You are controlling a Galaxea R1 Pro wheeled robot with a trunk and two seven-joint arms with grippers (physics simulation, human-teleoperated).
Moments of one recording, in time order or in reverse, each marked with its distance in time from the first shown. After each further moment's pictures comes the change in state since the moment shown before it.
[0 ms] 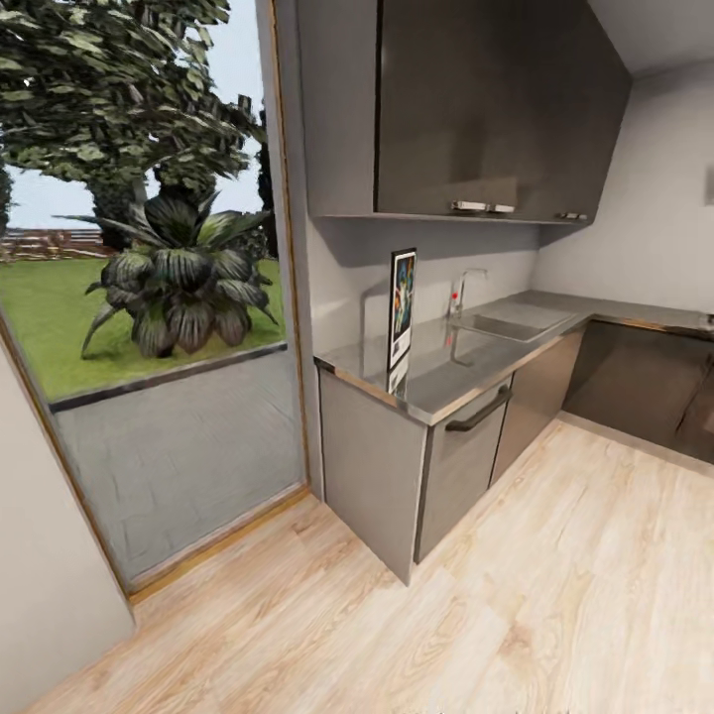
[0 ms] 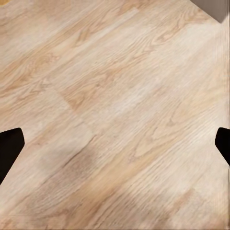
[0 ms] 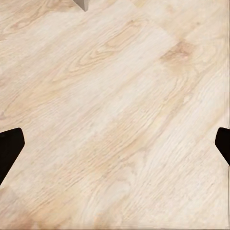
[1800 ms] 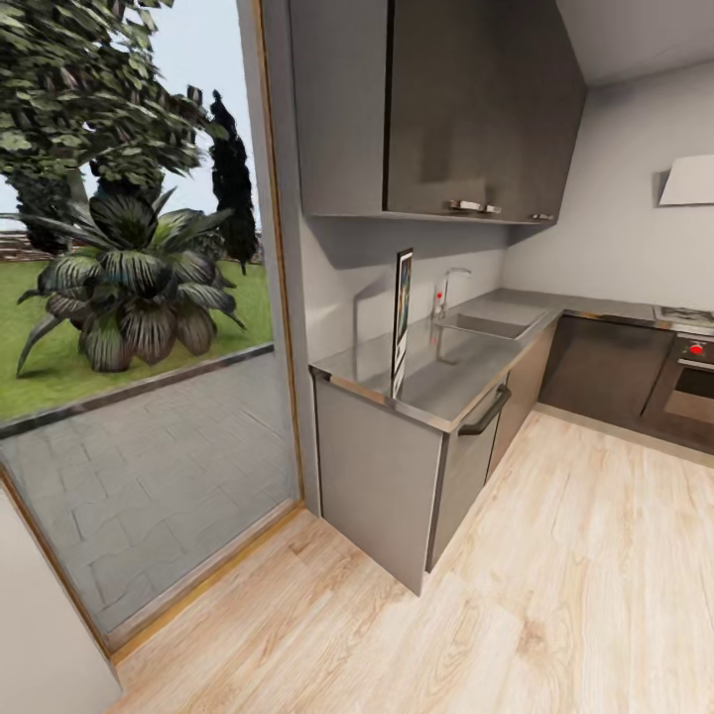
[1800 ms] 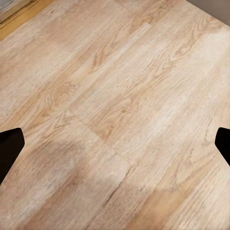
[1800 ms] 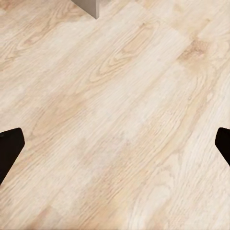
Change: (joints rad) left arm 0.000 0.009 0.001 0.000 0.000 0.000 0.000; right arm 0.004 0.000 0.001 -0.001 0.006 -0.004 0.000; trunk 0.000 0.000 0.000
